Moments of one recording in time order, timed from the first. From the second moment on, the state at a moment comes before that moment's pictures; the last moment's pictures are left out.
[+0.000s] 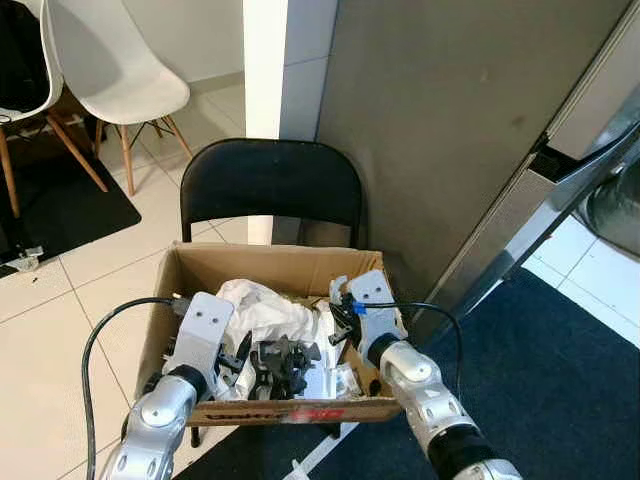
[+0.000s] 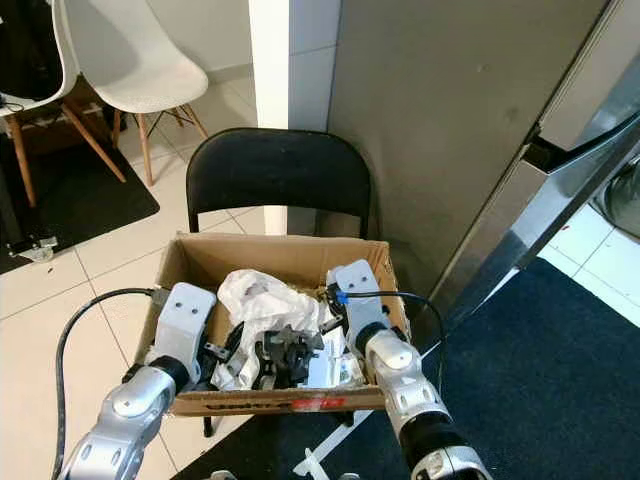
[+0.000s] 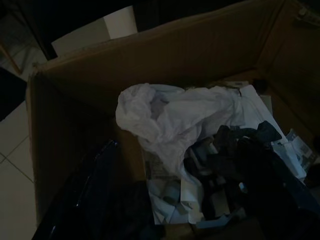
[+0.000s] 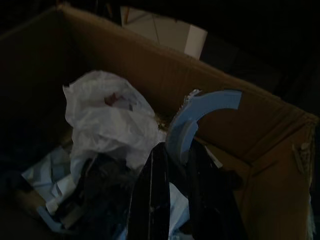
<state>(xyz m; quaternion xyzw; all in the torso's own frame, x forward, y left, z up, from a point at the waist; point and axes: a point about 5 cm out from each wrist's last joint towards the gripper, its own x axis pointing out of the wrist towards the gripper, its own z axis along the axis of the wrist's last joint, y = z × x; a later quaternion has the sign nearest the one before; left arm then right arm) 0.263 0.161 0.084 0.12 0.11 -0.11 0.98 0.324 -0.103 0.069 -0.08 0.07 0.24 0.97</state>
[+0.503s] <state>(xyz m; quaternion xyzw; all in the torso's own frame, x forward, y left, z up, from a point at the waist) 0.263 0.164 0.084 0.12 0.11 -0.10 0.98 0.327 -0.108 0.067 -0.09 0.07 0.22 0.97</state>
